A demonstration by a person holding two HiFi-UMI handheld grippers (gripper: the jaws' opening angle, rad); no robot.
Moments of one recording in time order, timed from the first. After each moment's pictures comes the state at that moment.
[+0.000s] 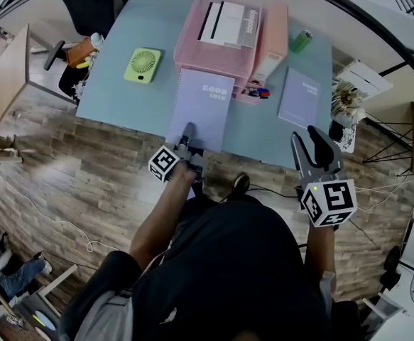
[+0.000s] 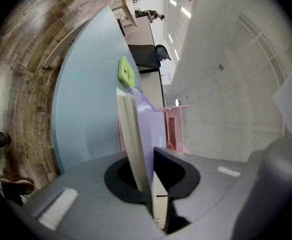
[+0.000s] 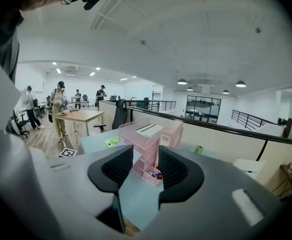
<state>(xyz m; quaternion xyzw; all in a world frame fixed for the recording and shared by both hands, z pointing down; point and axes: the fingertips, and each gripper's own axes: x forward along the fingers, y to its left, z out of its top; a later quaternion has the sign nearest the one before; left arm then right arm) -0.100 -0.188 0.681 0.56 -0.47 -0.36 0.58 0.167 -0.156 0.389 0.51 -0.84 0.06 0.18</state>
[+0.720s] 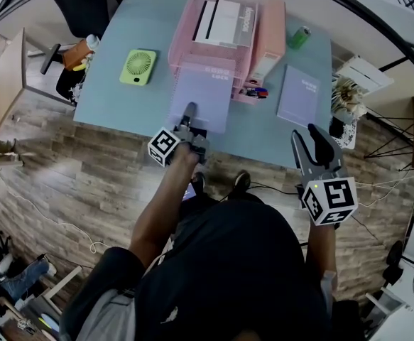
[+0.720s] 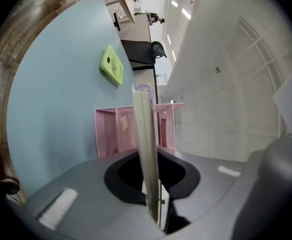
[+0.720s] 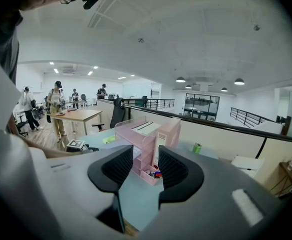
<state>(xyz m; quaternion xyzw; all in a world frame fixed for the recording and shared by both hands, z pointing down) -0.086 -0.257 0.642 0.58 -0.45 -0.38 0.57 0.177 -0.169 0.395 0.52 -0.83 0.07 0.19</state>
